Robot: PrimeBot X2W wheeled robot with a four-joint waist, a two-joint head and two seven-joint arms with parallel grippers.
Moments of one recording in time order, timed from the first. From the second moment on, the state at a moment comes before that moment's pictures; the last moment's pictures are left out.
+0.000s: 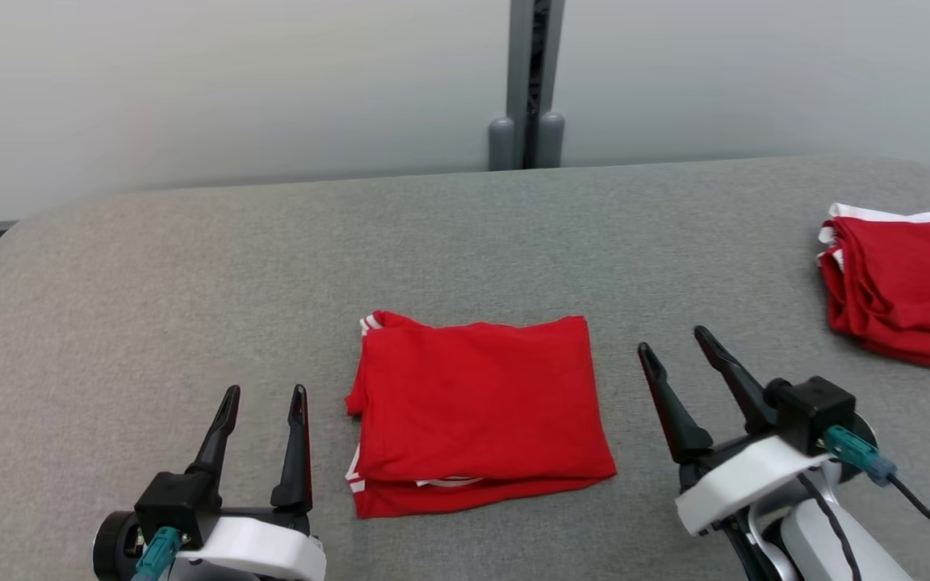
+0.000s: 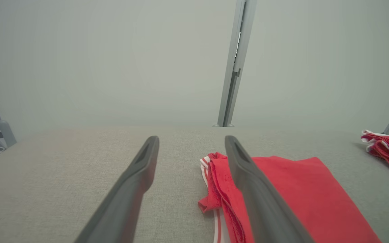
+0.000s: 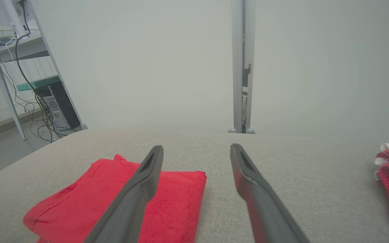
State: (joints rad) left arm -0.03 0.05 -0.15 0.18 -0.24 0.04 -0.26; right arm -0.29 -0.16 0.41 0.37 0.40 0.13 -0.26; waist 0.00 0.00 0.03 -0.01
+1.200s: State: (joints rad) left arm 0.11 0.05 -0.08 0.12 -0.20 0.02 -0.26; right arm -0.02 -0.13 0.24 0.27 0.31 0.13 -0.26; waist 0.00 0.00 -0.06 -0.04
